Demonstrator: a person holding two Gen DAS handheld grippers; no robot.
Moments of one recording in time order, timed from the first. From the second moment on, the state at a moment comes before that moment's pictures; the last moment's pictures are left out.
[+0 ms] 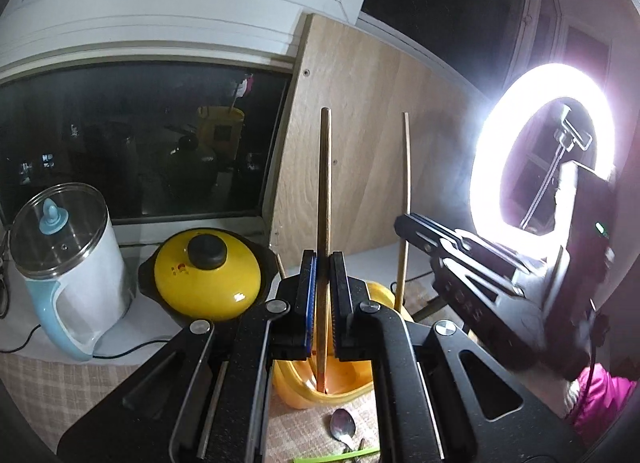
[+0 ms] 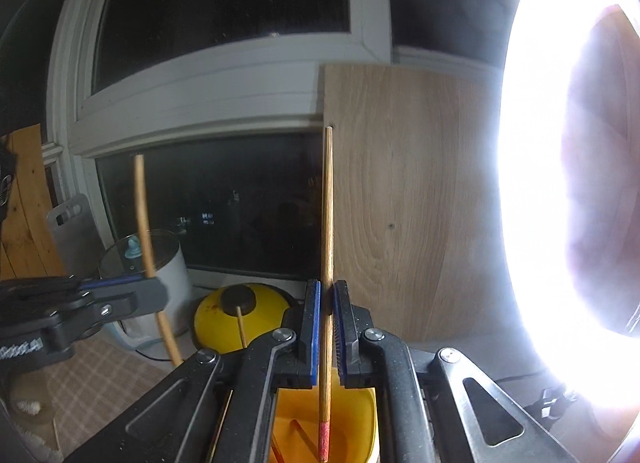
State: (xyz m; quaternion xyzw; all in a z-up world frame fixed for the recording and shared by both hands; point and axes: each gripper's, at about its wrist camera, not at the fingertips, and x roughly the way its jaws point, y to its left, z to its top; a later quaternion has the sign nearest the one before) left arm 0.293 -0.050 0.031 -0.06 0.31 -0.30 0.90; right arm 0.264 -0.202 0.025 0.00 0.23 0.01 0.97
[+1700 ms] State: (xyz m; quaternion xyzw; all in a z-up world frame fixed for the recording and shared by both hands) left arm 0.260 -0.052 -0.024 -0.04 0.38 -0.30 0.87; right arm 0.242 -0.229 -0.011 0.04 0.32 0.05 0.95
